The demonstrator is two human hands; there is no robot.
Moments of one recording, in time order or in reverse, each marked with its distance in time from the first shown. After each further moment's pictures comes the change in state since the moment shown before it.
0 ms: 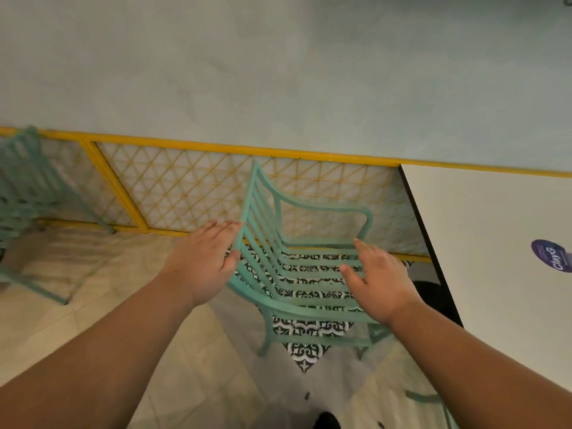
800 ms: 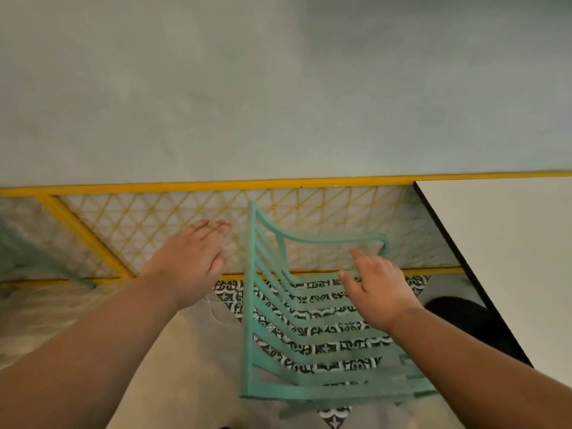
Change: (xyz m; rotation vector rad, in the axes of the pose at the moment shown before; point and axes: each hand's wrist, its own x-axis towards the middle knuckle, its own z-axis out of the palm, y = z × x) left_hand 0.199 -0.107 -0.037 0.105 -0.028 0.155; right_hand 0.188 -0.038 0.033 -0.003 0.003 0.098
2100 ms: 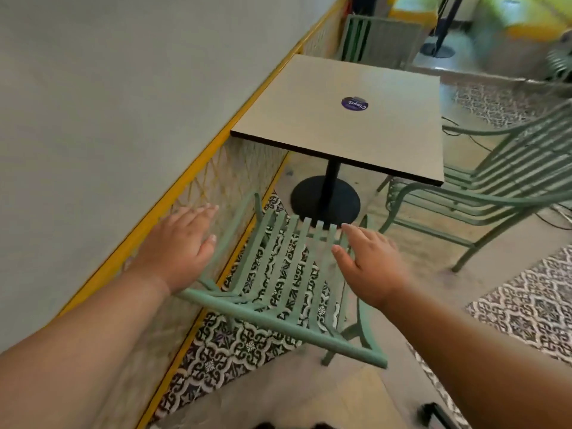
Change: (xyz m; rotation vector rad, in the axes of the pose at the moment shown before) left_hand 0.291 -0.053 0.026 0.059 -0.114 1.088; right_hand 0.009 -0.198 0.062 0.176 0.362 1.118
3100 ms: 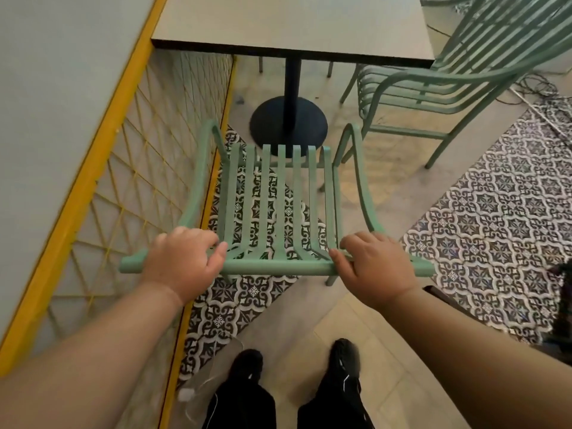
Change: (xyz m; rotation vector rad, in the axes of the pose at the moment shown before) left_hand 0.004 -0.049 0.149 0.064 -0.154 0.255; right_hand -0.061 -0.022 0.156 -0.136 -0.074 0.233
